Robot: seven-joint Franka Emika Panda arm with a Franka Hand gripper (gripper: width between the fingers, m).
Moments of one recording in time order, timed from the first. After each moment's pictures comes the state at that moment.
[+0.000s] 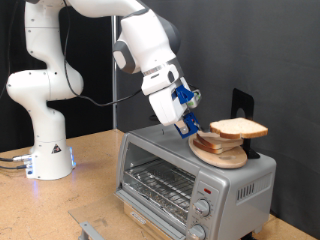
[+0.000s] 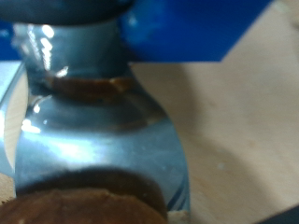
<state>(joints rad) -0.15 -0.07 0.34 -2.25 0.53 2.58 -0.04</state>
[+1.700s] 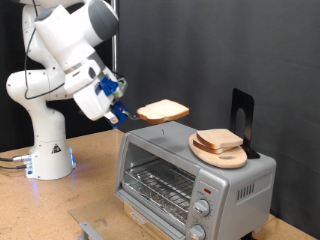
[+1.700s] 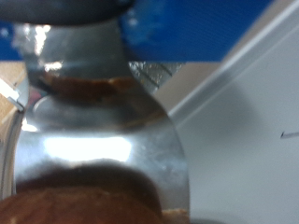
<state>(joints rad) -0.19 -0.49 0.04 -2.60 0.71 2.21 -0.58</state>
